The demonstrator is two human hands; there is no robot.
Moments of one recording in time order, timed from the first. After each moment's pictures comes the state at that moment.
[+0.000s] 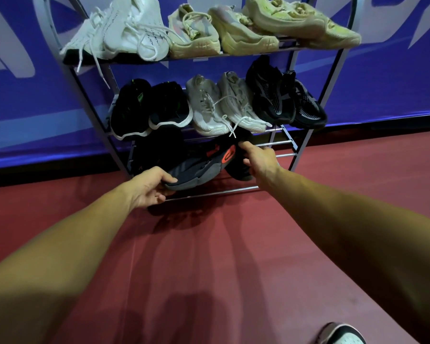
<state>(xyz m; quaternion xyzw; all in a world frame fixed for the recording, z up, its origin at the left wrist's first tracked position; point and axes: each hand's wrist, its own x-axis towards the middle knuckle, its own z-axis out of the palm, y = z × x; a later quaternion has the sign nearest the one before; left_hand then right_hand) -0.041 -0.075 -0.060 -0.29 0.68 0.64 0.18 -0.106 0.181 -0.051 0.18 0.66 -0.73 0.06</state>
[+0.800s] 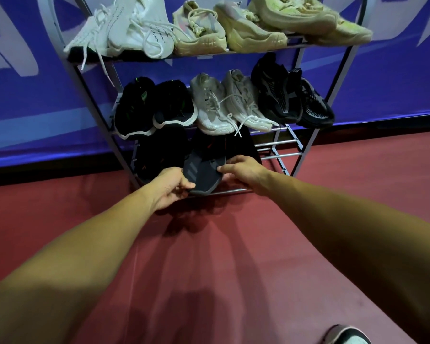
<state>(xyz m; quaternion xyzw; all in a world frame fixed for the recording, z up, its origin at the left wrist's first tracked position) -0.047 -0.043 -0.068 -0.25 0.65 0.70 0.15 -0.093 0.159 -0.060 0.04 0.77 -0.60 0.22</state>
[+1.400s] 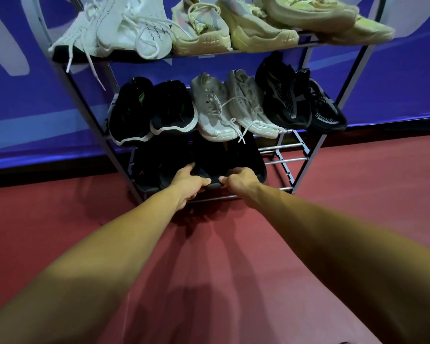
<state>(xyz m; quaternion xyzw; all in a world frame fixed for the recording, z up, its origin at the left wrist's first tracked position) -0.082 -0.010 -0.081 -0.24 0.75 0.61 0.07 -0.121 0.132 -0.109 0.11 0.81 -0.55 0.16</state>
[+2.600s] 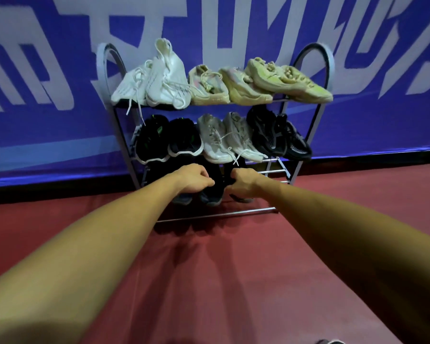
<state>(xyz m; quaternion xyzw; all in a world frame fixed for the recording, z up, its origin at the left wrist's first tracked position) -0.032 -0.012 0.041 -0.02 0.96 0.27 0.09 -0.058 0.162 0.029 -0.16 0.97 -0.13 0.11</state>
